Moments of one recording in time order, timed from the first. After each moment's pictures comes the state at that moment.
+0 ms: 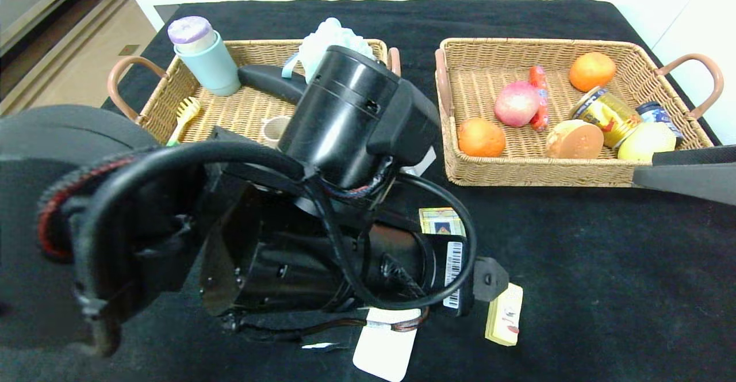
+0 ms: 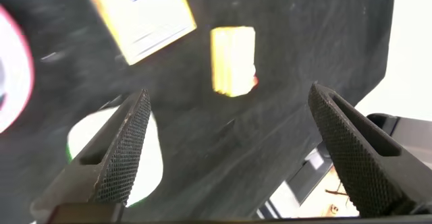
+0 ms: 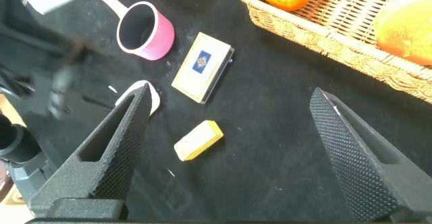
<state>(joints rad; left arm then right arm) -0.97 1.73 -1.44 0.34 0.03 -0.54 0.17 1.22 -1.18 0.30 0.56 -0.01</state>
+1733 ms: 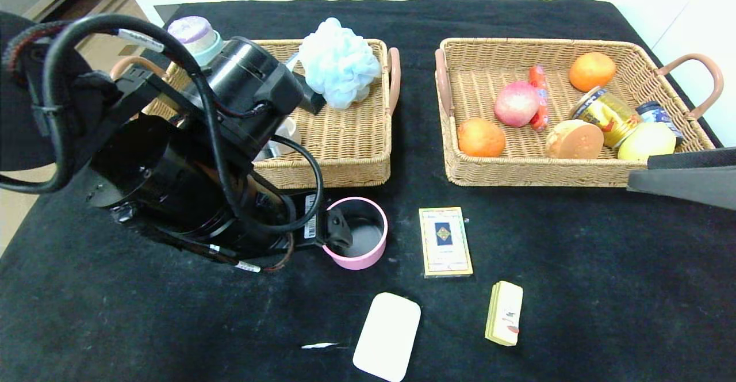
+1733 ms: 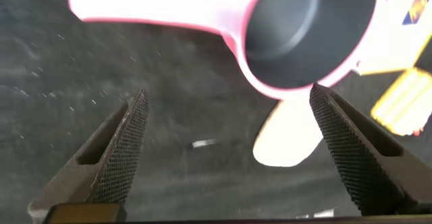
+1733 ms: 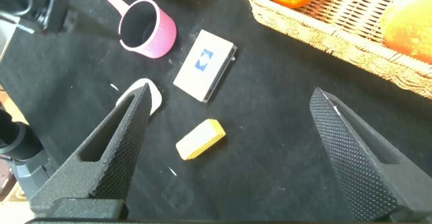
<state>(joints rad) -0.66 1.71 -1.59 0.82 0.16 -0.65 0.18 1.23 -1.18 0.30 0.56 -0.01</state>
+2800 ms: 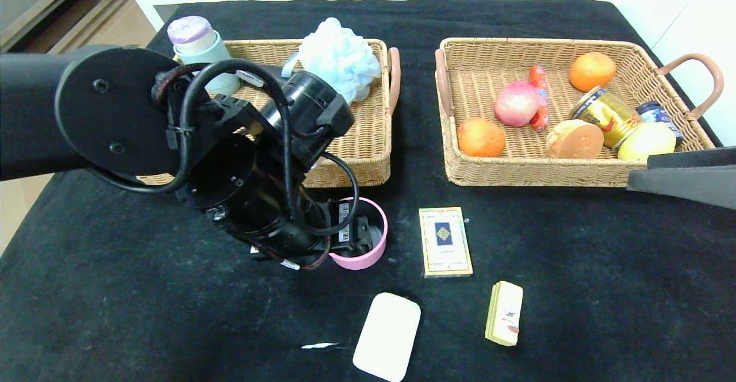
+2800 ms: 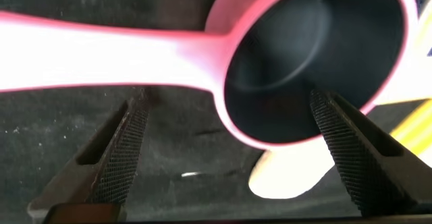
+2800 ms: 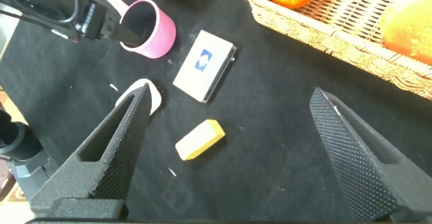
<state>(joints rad) -0.68 1.84 -1.66 0.83 0.18 -0.65 0.18 1.23 -1.18 0.30 0.56 -0.01</state>
